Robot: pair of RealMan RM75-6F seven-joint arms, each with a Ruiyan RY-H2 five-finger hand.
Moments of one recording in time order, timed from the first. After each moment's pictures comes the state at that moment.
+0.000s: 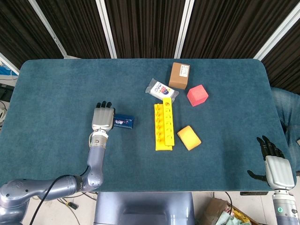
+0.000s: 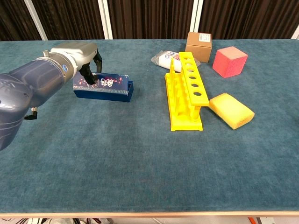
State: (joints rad) left arm -0.93 -1.85 -0.40 -1.29 0.55 1.17 0.95; right arm 0.07 -1.15 0.09 -1.72 -1.33 1.41 -0.14
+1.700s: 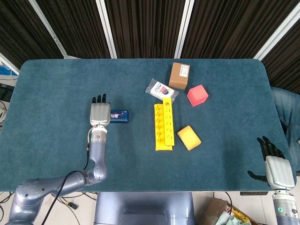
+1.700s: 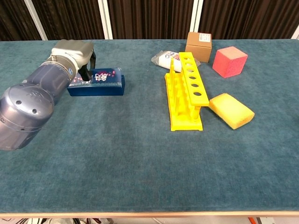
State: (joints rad) left arm -0.99 -1.95 -0.39 -1.02 0.58 1.16 0.95; right arm 0.07 -1.14 0.09 -1.73 -1.31 1.40 -0.15
